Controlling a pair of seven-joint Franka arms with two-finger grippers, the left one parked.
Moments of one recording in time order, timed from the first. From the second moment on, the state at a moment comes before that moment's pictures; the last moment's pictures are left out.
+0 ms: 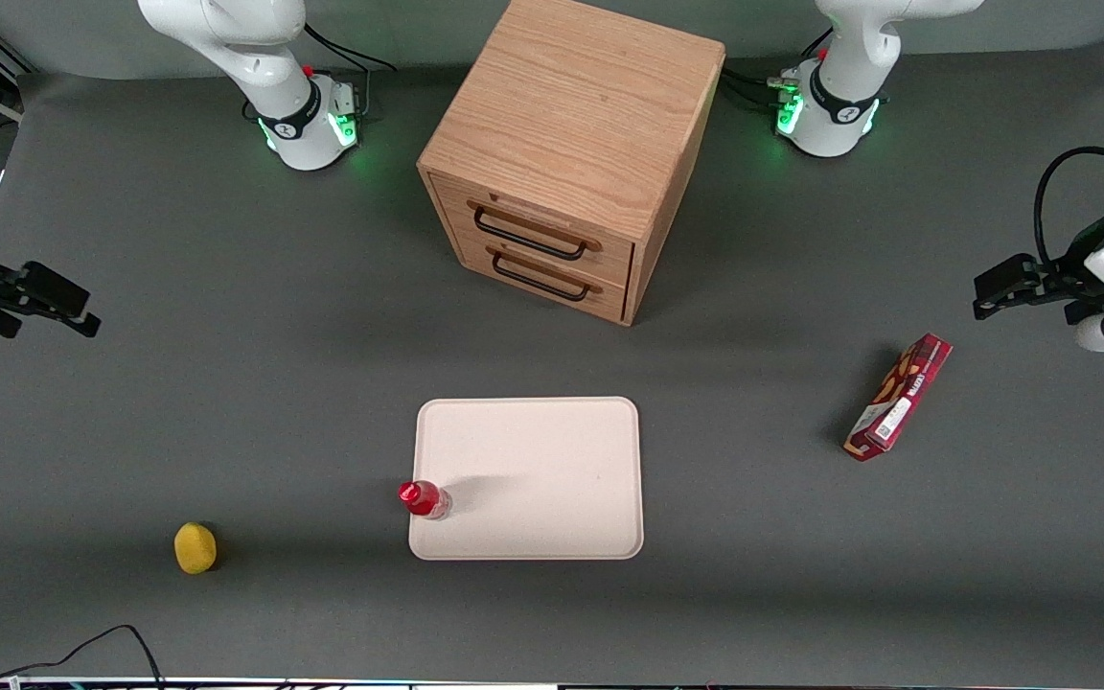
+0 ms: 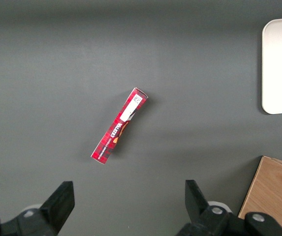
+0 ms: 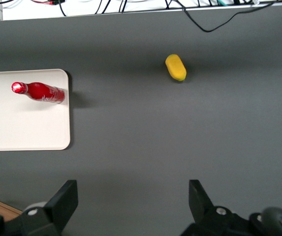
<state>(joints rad) -0.13 0.03 0.09 -1.56 0.04 1.73 0.00</state>
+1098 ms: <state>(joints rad) -0.13 0.00 0.08 -1.56 0.01 1.73 0.02</state>
